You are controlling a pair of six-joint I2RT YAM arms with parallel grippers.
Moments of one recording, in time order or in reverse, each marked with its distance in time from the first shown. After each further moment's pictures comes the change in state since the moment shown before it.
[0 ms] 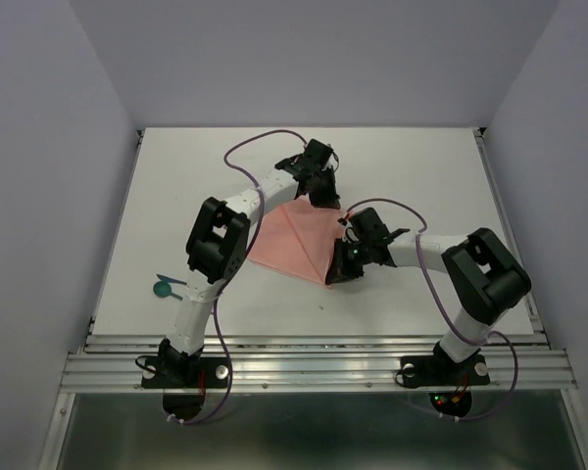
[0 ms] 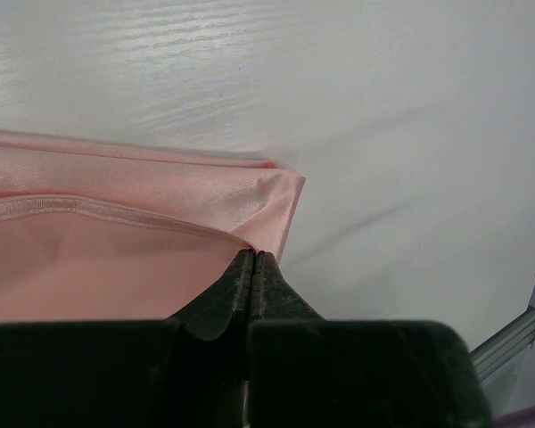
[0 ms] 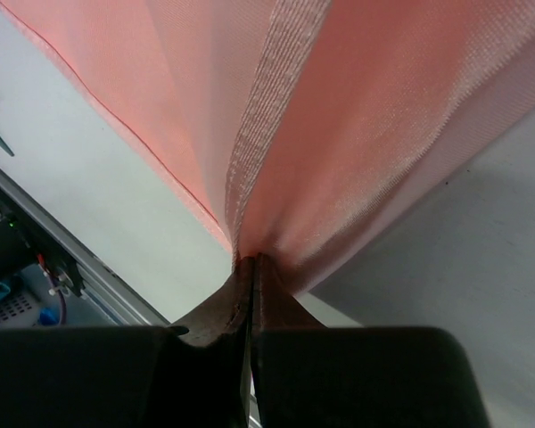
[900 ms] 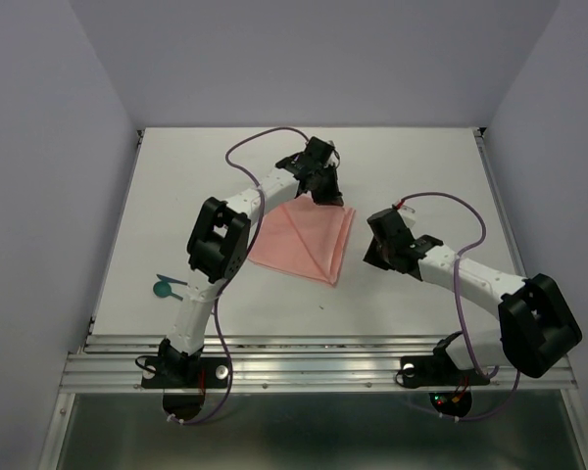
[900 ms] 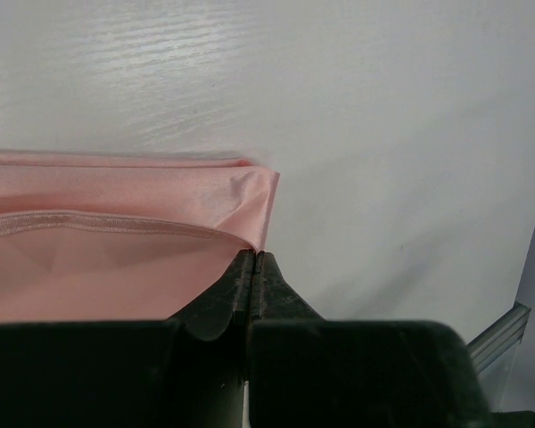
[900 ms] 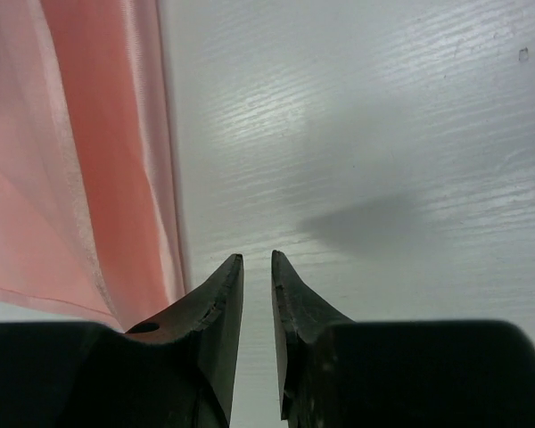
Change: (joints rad) left arm 0.000 0.008 0.013 0.023 0.013 -0.001; right arm 0.005 -0.365 -0.066 -0.206 0.740 0.259
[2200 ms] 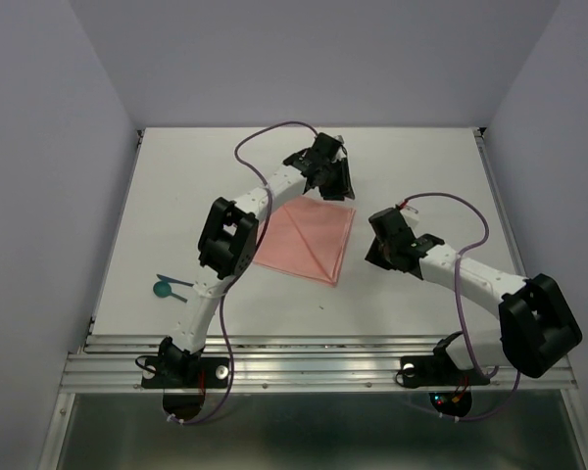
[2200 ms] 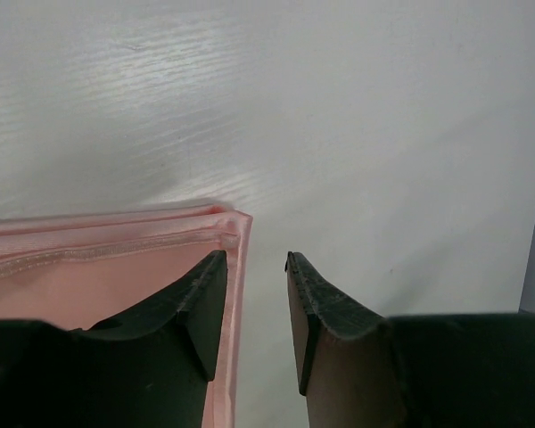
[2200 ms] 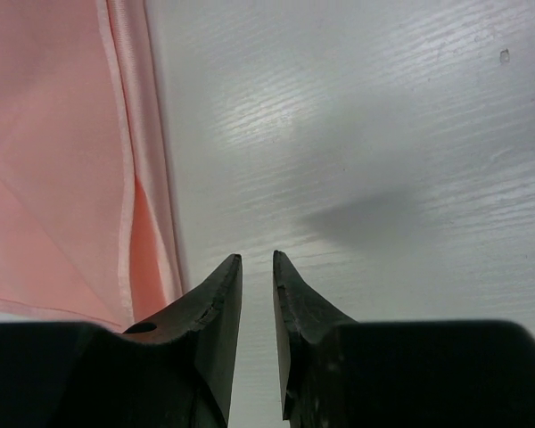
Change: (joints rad) left arm -0.011 0.116 0.178 -0.028 0.014 0.026; right arm -0.013 -0.011 -0.010 -0.028 0.016 0.041
